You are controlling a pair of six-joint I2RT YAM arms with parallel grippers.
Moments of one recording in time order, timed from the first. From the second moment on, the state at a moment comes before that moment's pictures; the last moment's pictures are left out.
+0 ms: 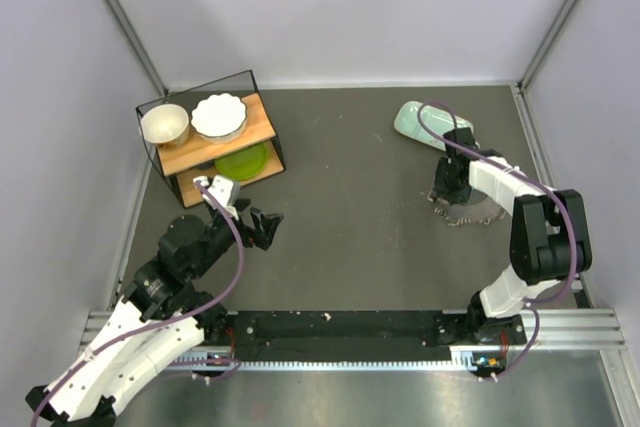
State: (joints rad) left arm -0.66 0.42 0.63 -0.40 -0.09 -0.21; right arm 0.15 1.60 1.00 -0.57 0.13 0.41
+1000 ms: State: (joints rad) left arm -0.66 0.40 0.63 -0.40 -0.09 -0.21; right arm 0.15 1.62 0.93 -0.42 0.01 0.34
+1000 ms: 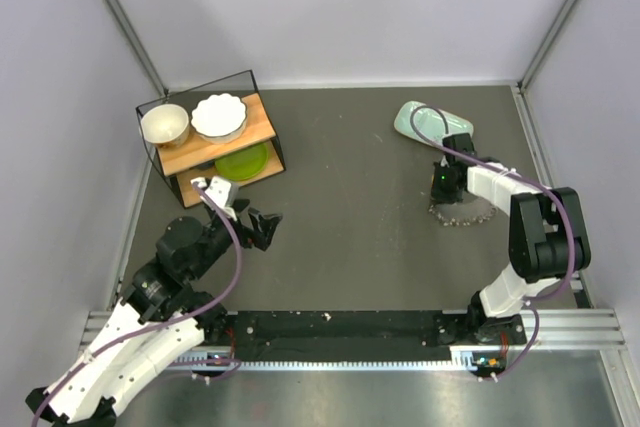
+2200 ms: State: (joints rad) left arm -0.66 0.90 0.62 -0.16 0.20 -0.63; right arm 0.83 0.99 0.40 -0.03 -0.20 0.27
